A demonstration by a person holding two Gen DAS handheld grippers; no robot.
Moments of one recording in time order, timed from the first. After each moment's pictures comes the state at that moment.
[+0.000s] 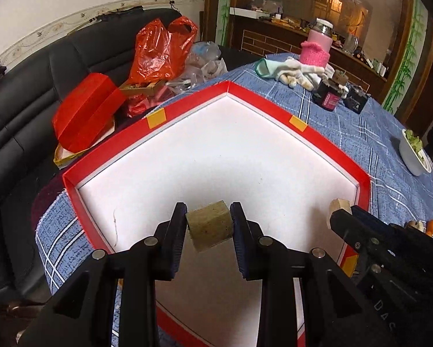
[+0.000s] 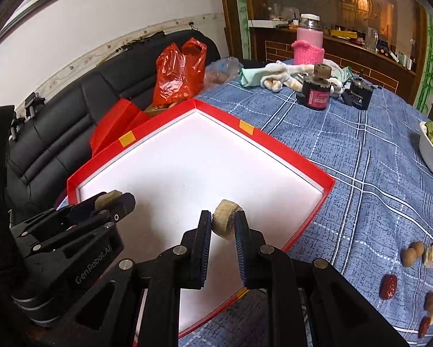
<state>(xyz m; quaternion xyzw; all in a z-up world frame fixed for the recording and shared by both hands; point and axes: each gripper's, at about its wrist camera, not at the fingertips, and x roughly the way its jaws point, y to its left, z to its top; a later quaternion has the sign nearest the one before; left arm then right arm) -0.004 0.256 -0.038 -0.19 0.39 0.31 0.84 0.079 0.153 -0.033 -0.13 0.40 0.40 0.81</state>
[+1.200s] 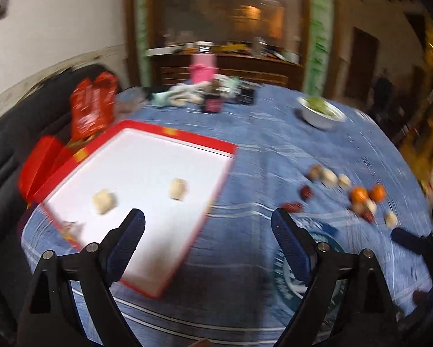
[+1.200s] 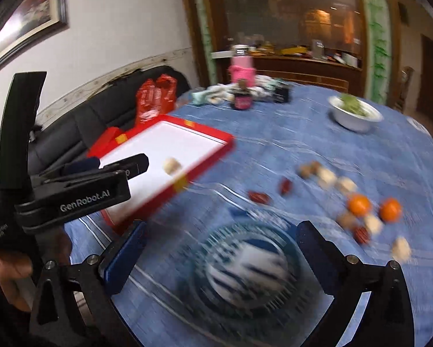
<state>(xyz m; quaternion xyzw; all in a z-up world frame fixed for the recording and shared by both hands) -0.029 0.094 0.003 -0.05 0.34 0.16 0.93 -0.001 -0.064 -0.009 -0.05 0.35 0.33 0.87</state>
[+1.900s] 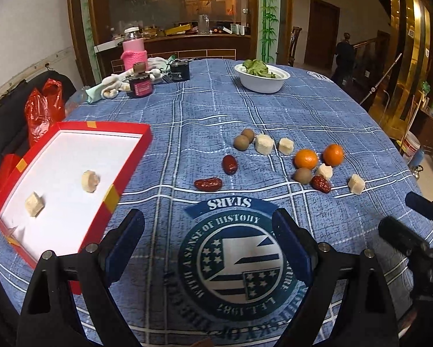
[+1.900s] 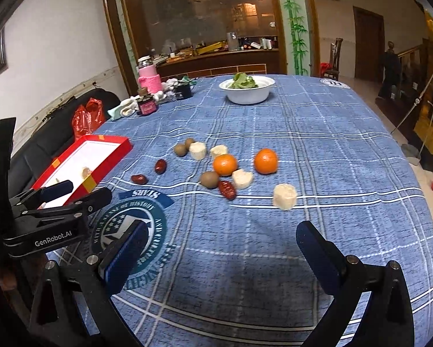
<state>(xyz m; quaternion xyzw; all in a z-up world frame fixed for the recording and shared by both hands) -0.002 0.016 -0.016 -0.03 0.38 0.07 0.92 0.022 -0.183 -0.019 0.00 0.36 0.19 0.91</state>
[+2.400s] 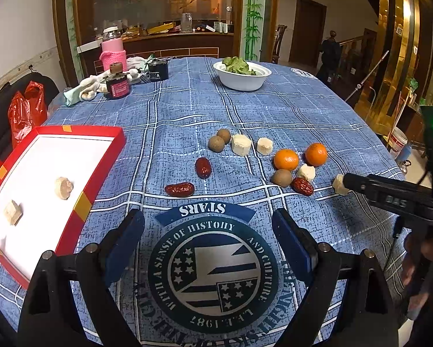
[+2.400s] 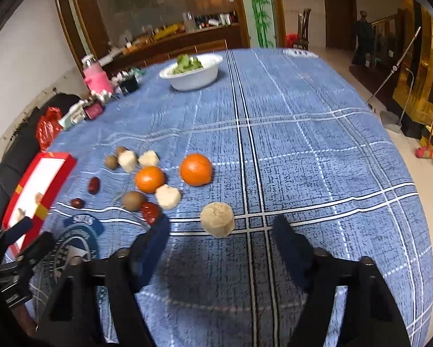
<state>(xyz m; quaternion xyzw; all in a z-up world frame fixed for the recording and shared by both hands) 0.017 0.004 -0.019 -0.03 0.39 0.03 0.92 0.103 -0.215 -0.047 0.03 0.44 0.12 0.89</state>
